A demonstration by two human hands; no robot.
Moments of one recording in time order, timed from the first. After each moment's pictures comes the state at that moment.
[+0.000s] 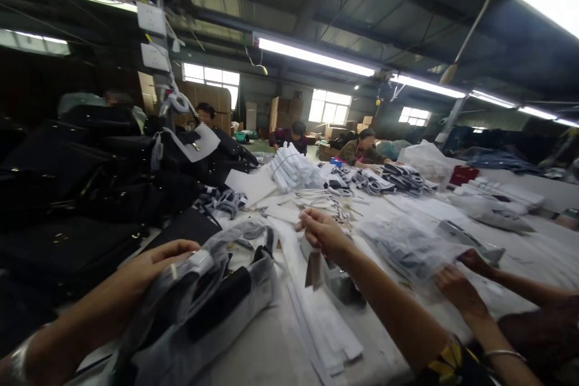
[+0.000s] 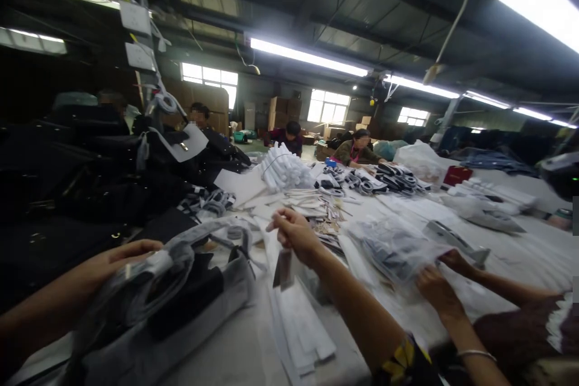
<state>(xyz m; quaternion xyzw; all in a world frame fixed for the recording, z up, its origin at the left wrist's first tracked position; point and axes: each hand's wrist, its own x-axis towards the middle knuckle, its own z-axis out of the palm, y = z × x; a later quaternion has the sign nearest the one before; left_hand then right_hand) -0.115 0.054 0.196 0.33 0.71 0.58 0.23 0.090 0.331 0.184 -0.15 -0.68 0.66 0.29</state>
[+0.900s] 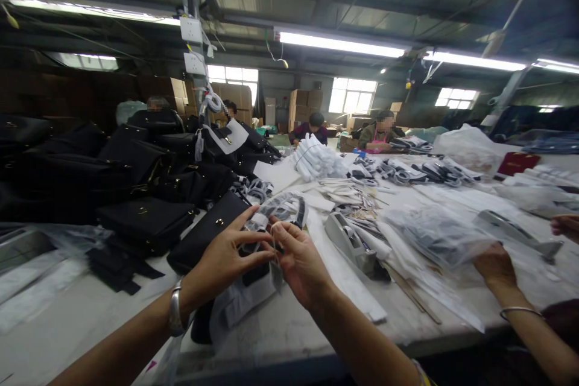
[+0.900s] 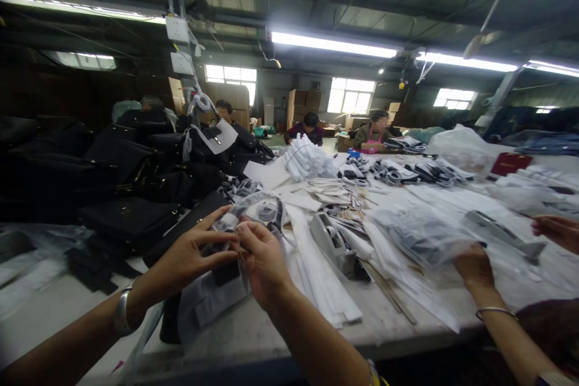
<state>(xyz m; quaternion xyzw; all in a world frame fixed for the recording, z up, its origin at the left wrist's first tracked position) -0.079 0.042 0.180 0.57 0.71 0.42 0.08 0.052 0.147 0.167 -0.05 -0.38 0.88 0.30</state>
